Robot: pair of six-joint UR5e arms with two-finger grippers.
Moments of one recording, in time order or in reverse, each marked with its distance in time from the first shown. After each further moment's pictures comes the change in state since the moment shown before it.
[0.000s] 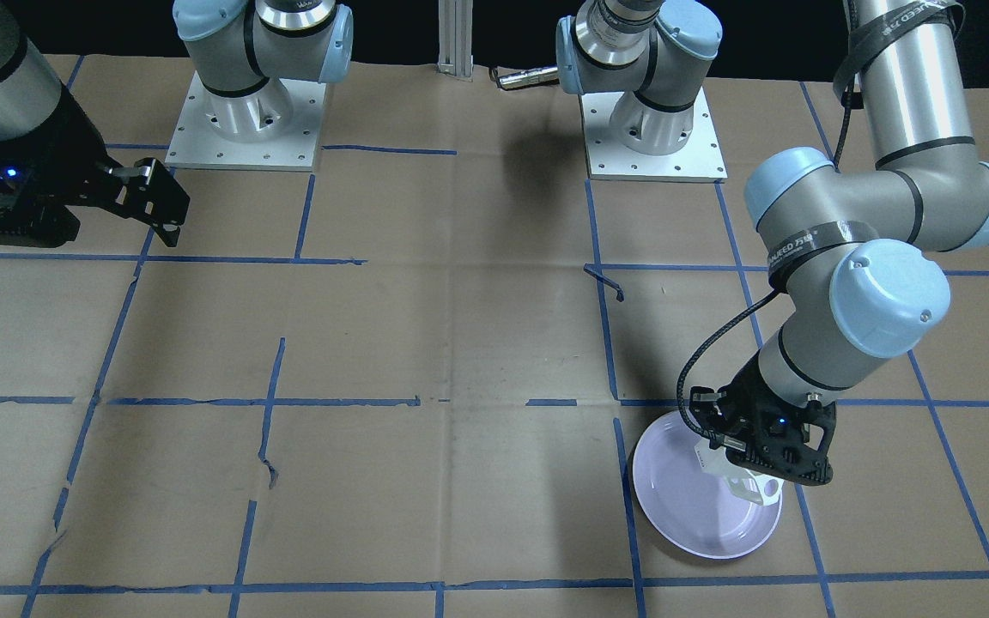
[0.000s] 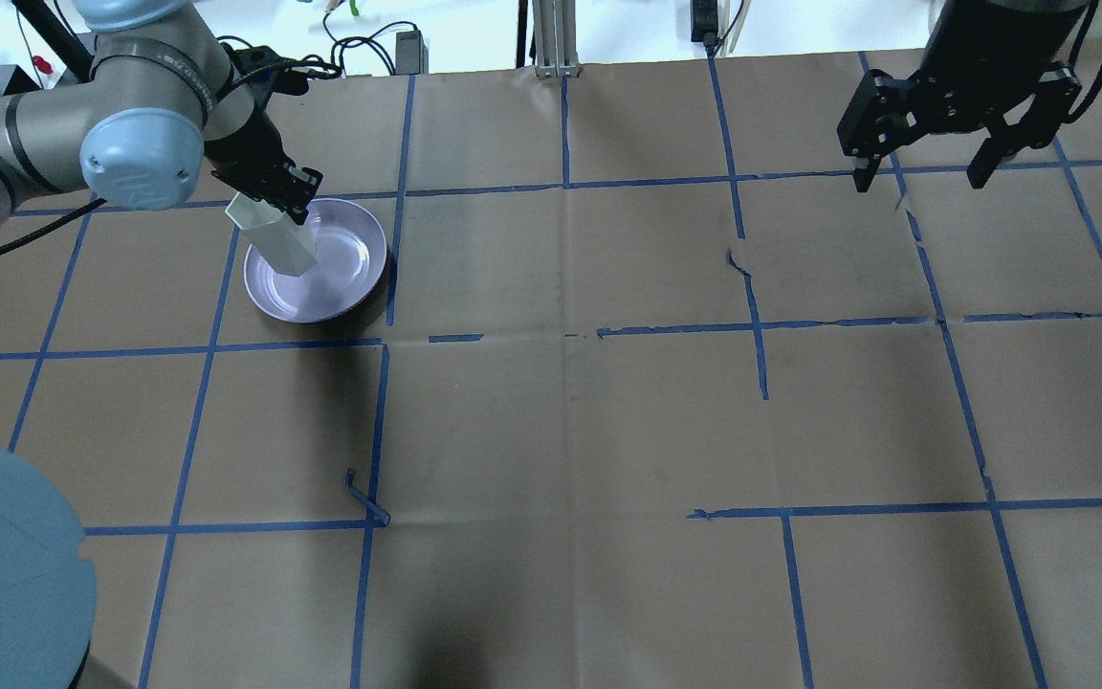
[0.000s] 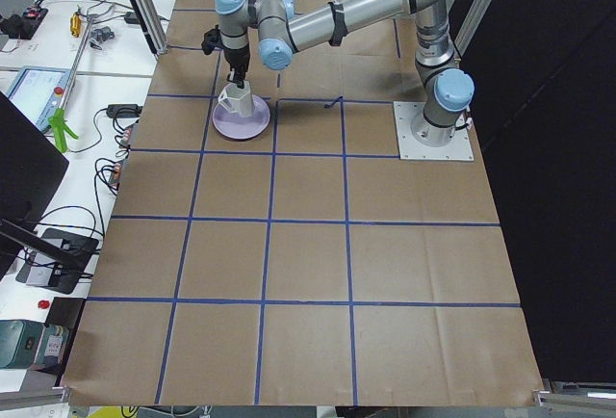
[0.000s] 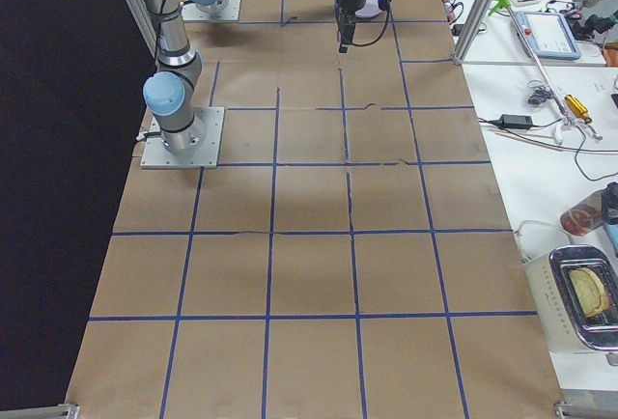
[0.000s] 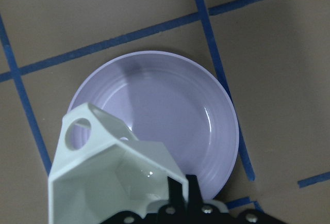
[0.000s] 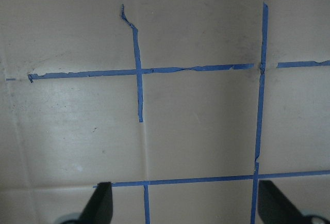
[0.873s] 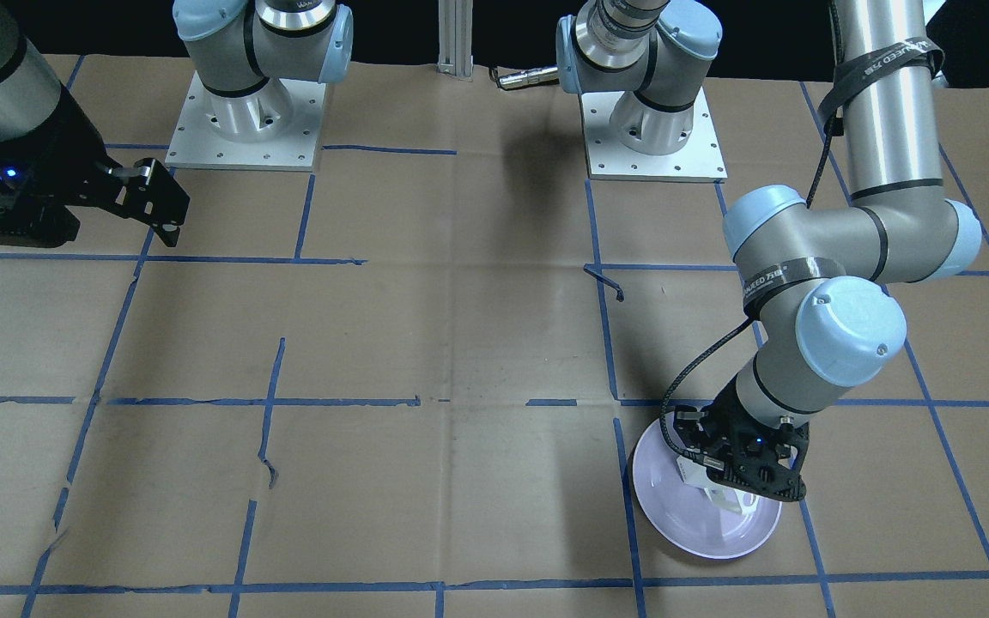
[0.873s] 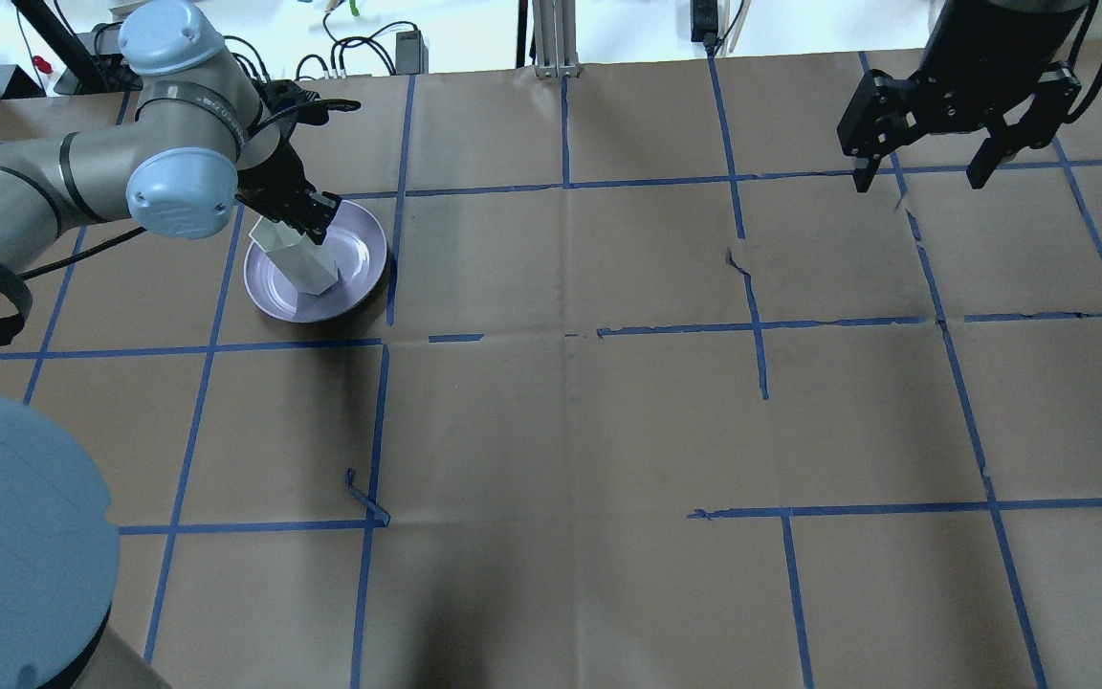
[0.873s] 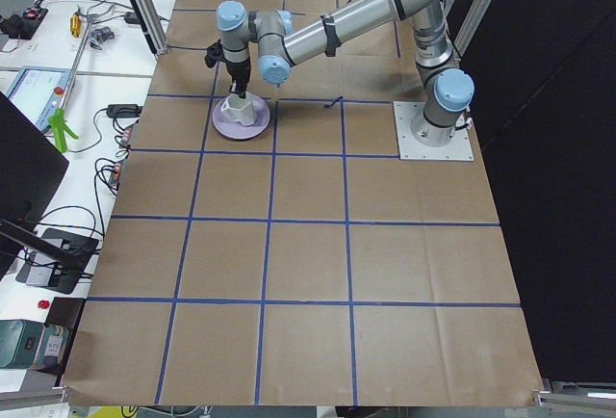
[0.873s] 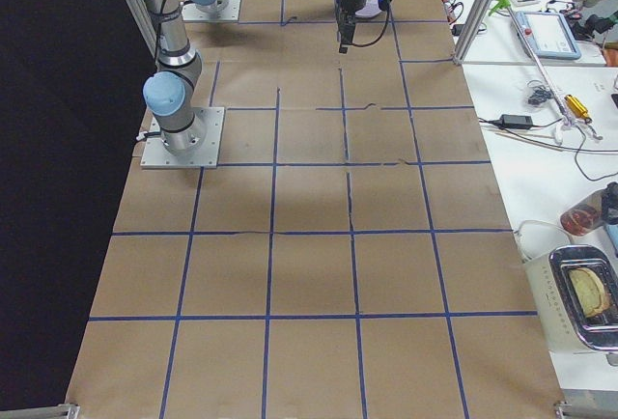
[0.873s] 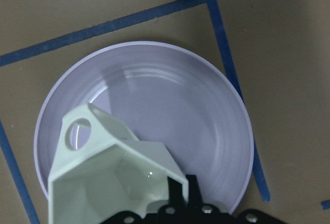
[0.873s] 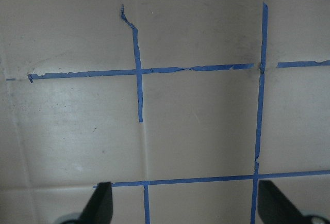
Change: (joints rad) left arm -0.007 -0.040 -0.028 0.087 0.014 -0.015; right arm -0.001 0.000 0.000 0.000 0.000 0.000
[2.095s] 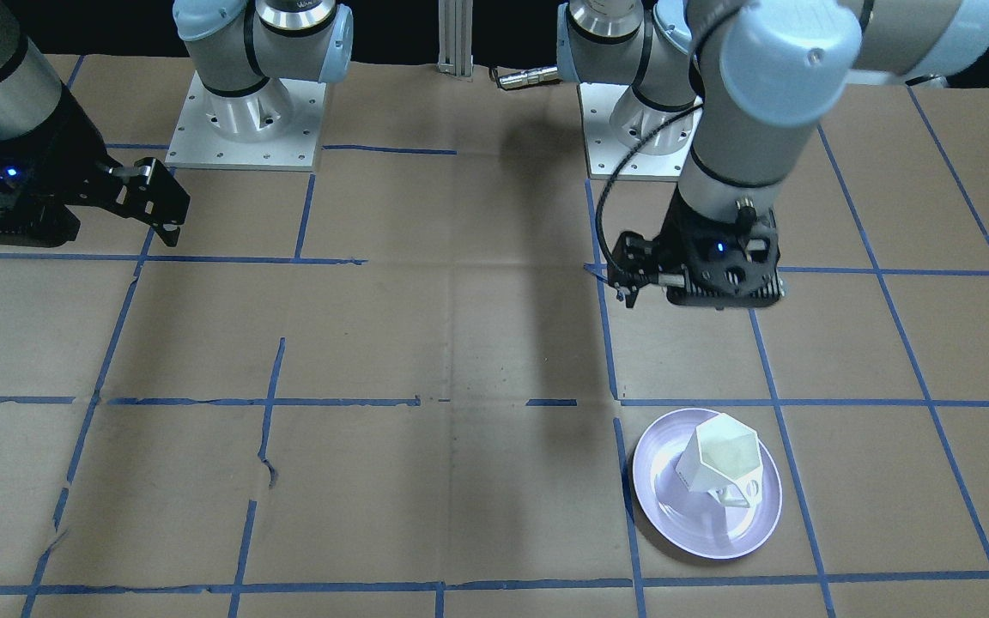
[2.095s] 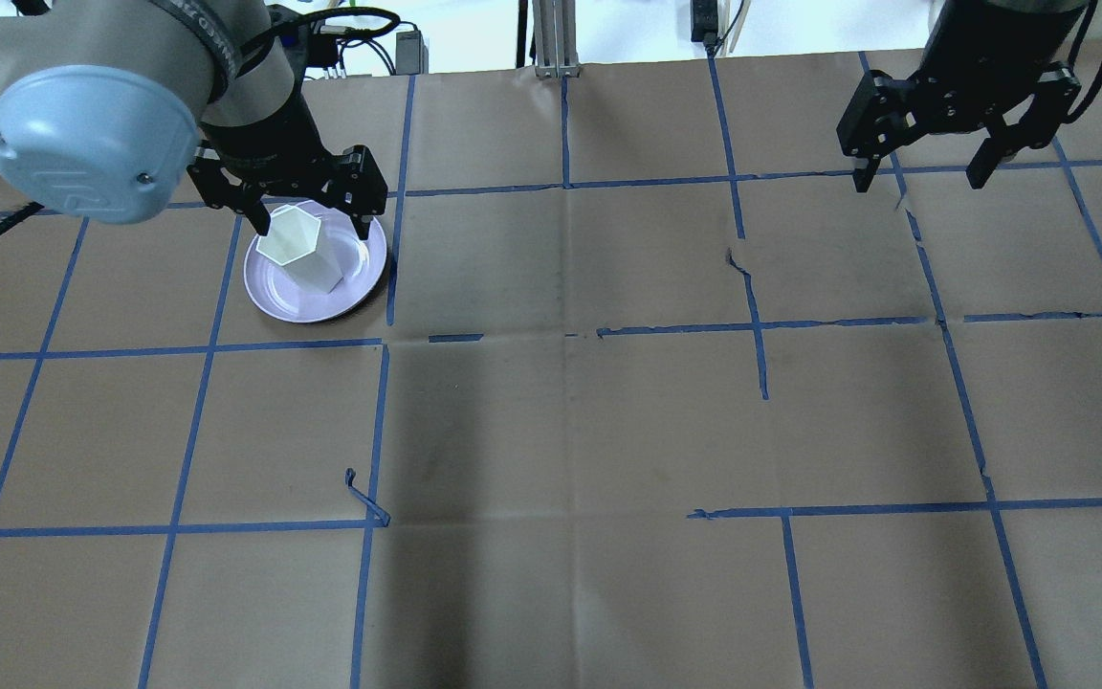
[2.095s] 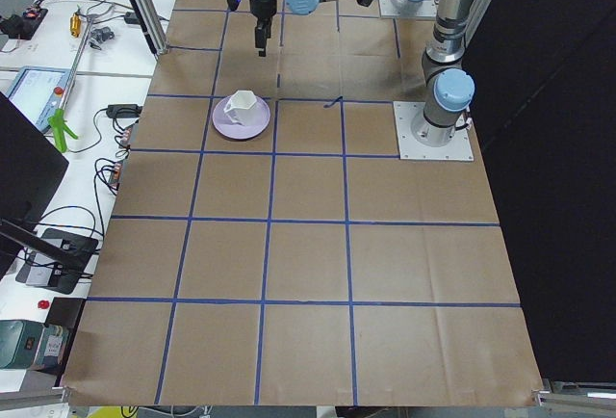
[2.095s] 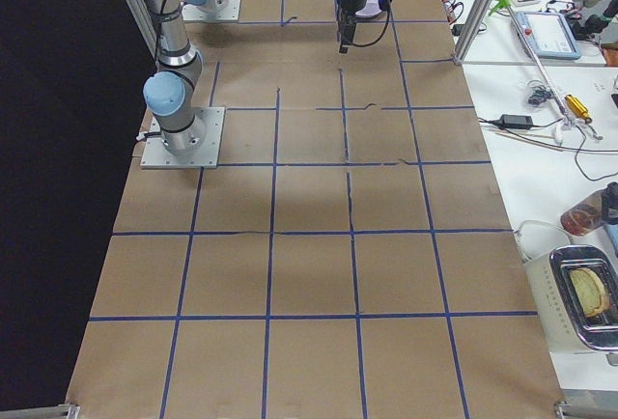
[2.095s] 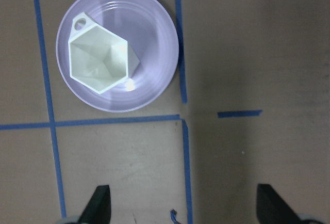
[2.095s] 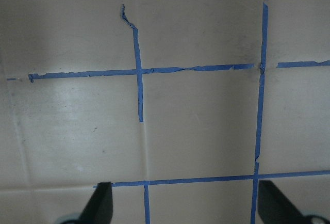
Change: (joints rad) left arm -0.208 0.391 0.034 -0.493 0.080 -0.444; right arm 0.001 0.000 0.000 0.000 0.000 0.000
